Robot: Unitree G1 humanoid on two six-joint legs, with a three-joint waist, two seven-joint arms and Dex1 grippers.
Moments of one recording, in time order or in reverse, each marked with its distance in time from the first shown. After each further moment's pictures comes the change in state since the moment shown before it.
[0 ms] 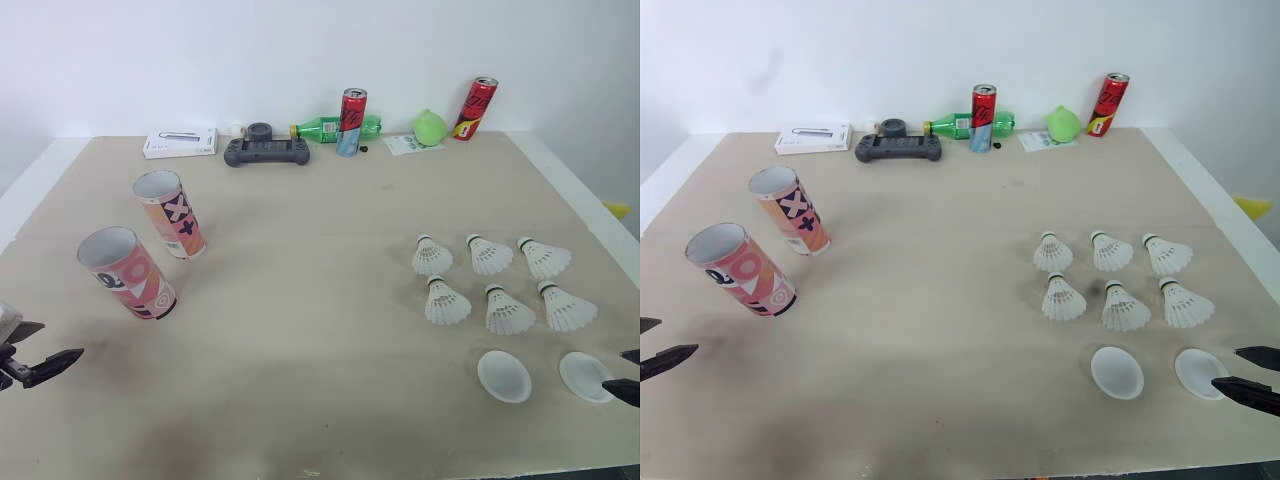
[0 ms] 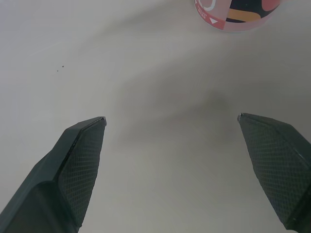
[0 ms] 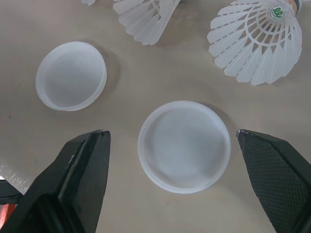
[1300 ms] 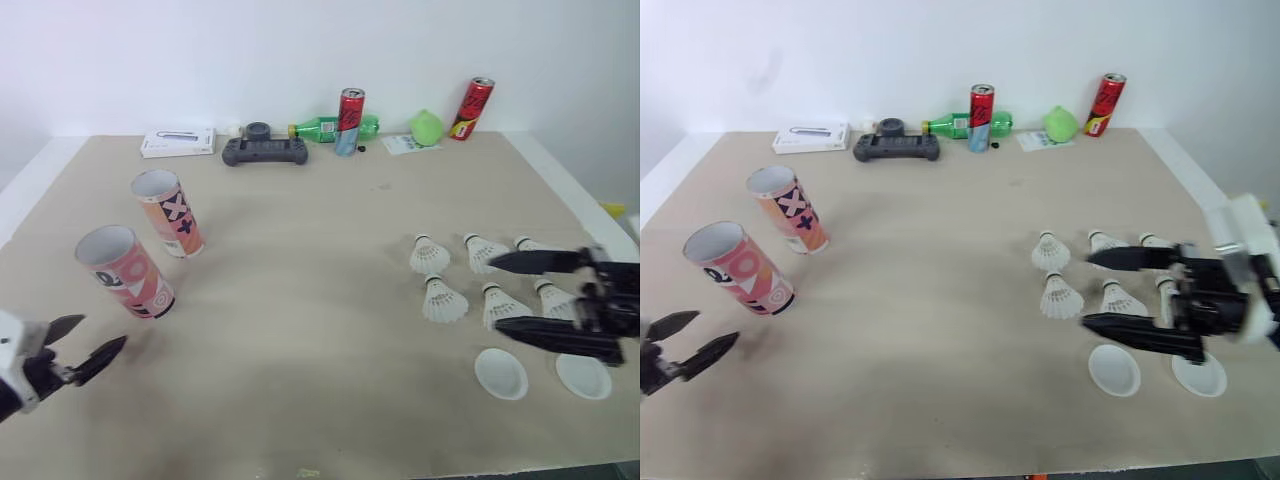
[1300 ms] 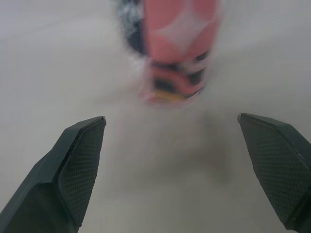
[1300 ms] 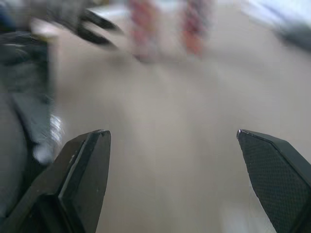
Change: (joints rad) left arm 0.013 -0.369 -0.019 -0.335 -0.107 -0.060 0.167; right arm -0.425 0.039 0.163 -0.948 0.628 0.446 -0.309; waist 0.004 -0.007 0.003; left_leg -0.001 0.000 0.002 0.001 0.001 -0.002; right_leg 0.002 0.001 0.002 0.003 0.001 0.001
